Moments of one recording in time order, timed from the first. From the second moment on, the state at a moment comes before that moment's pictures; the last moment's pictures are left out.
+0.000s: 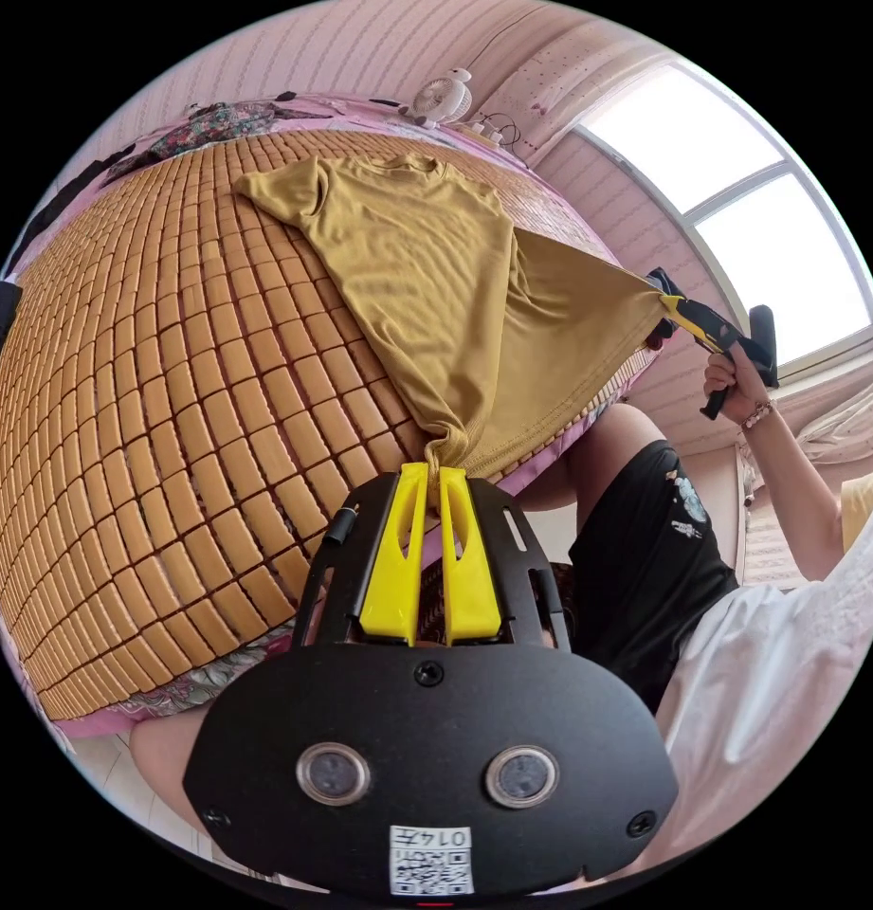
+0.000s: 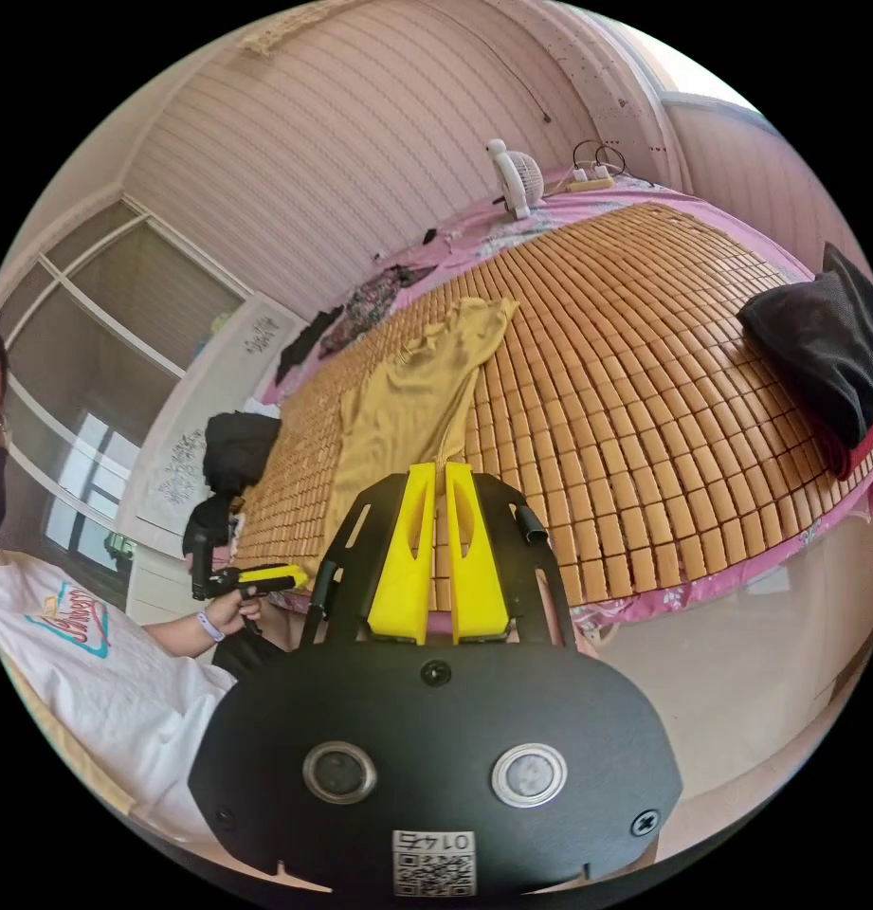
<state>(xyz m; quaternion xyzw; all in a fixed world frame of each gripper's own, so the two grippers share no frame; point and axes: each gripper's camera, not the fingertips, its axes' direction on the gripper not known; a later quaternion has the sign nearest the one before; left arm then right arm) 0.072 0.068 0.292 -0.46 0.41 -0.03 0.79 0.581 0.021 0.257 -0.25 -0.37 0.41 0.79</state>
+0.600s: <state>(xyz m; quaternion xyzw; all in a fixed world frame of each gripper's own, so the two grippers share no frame) -0.160 -0.230 0.031 0.04 0.39 -0.06 0.92 0.726 -0.163 0.002 0.19 -0.42 0.35 0.82</state>
